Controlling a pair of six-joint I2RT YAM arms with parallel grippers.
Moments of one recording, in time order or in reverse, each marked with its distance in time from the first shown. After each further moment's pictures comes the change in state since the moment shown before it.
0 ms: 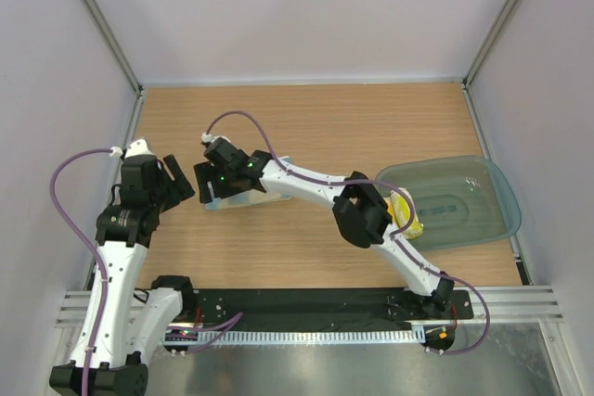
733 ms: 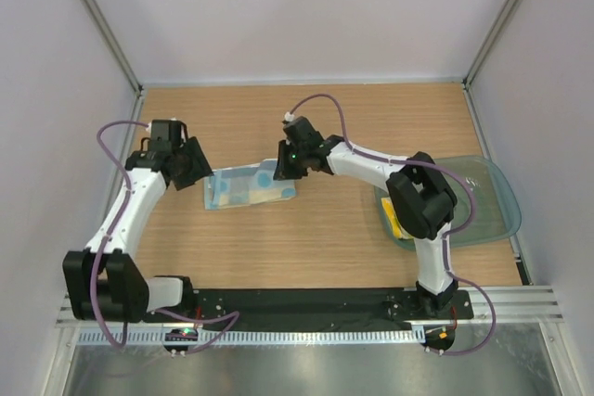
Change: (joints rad) left arm -0.002 0.481 0.107 0.118 0.195 -0.052; right arm -0.307 -0.440 -0.705 0.222 -0.097 0.069
